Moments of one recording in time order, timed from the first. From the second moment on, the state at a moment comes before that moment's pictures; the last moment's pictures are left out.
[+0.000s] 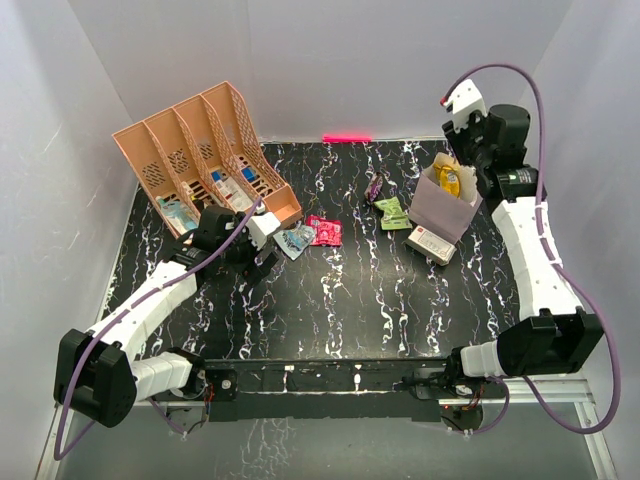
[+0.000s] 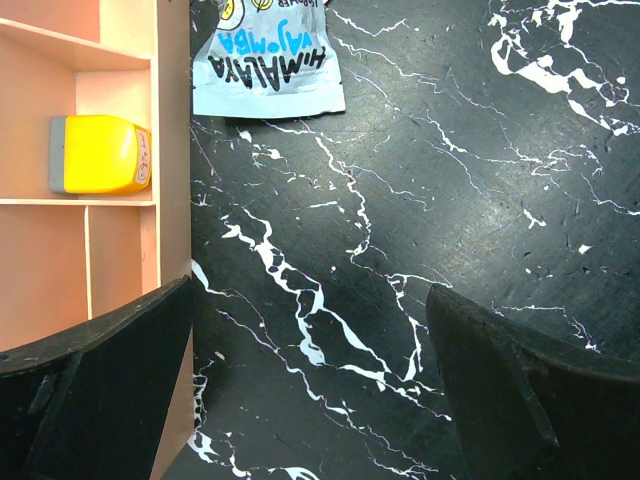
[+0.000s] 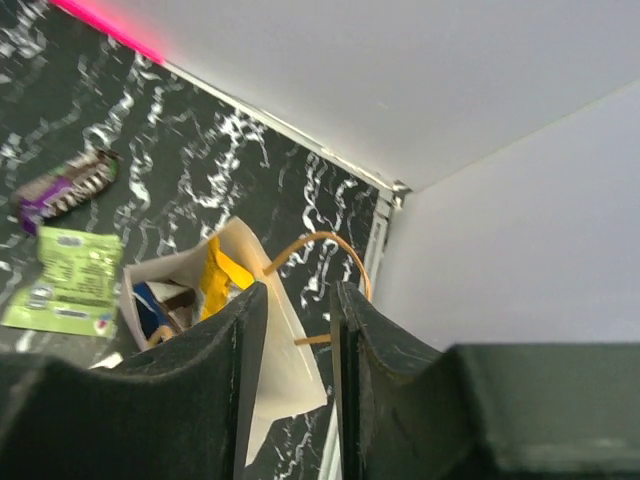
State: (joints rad) left arm -0.39 1.16 0.79 -0.44 0.29 0.47; right arm 0.02 1.37 1.45 -0.39 -0.02 -0.58
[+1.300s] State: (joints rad) left arm -0.47 1.56 0.99 -0.39 0.24 0.52; right arm 0.22 1.22 1.21 -0.56 -0.60 -0.42
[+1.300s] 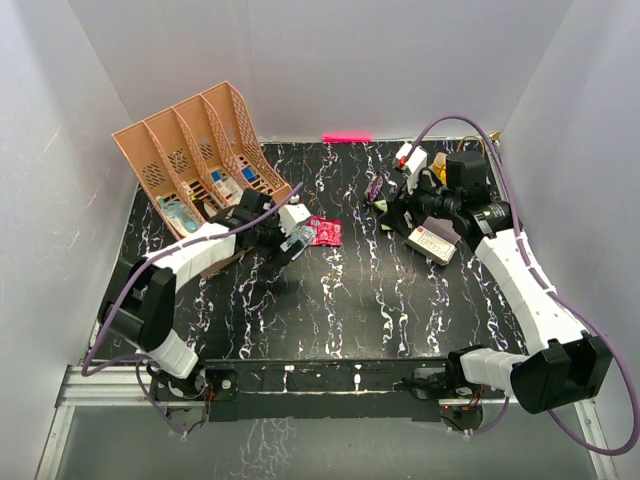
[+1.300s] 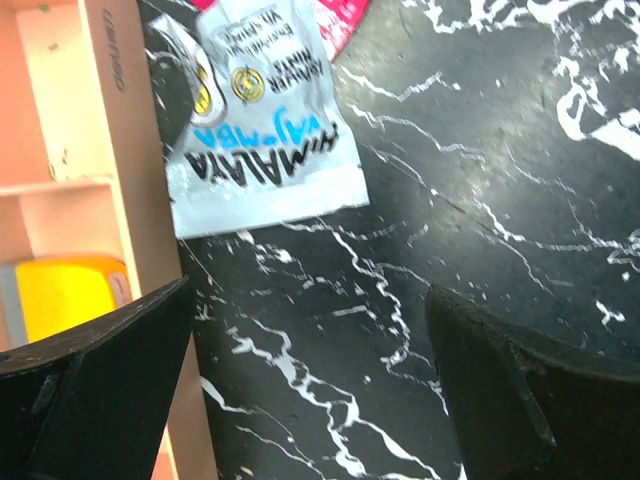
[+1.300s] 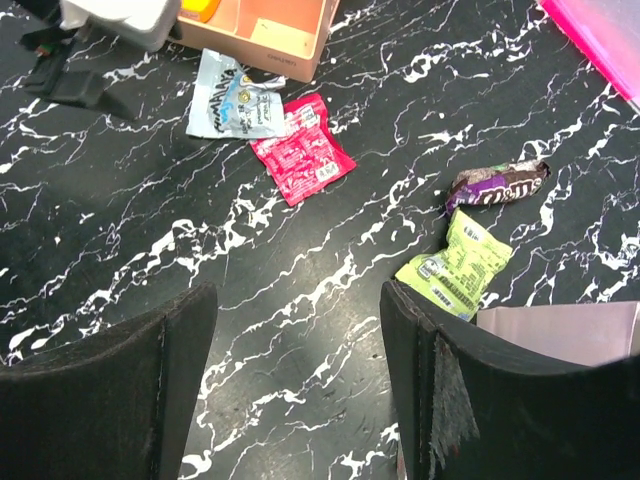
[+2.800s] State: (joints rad) left arm -0.51 1.95 1.27 -0.33 0.23 0.49; right arm 0.07 1.08 1.06 -0.50 -0.67 -0.36
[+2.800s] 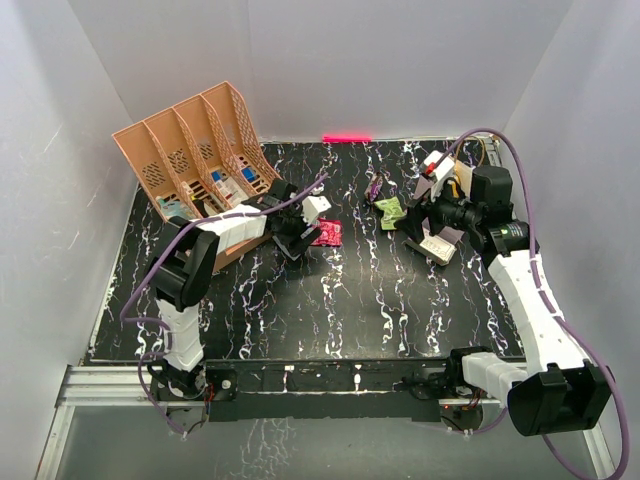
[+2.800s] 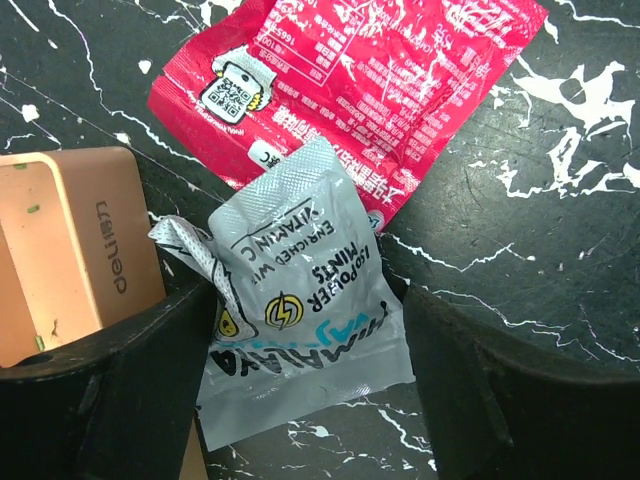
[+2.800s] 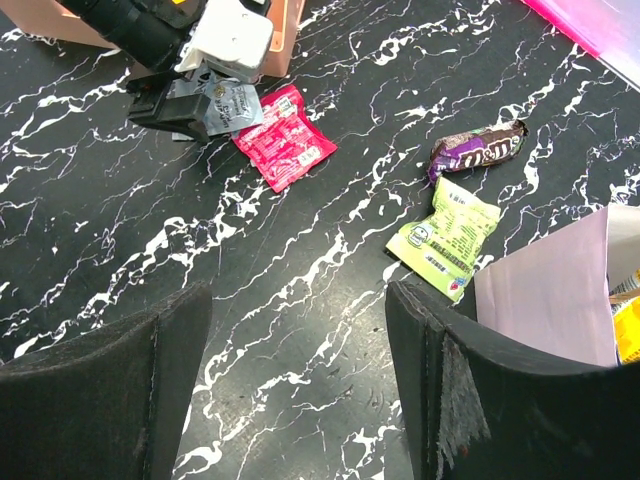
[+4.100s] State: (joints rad) left arm -0.54 1.54 1.23 -0.50 0.47 0.66; right arm 0.25 1.34 0.97 -0.12 -0.87 0.06
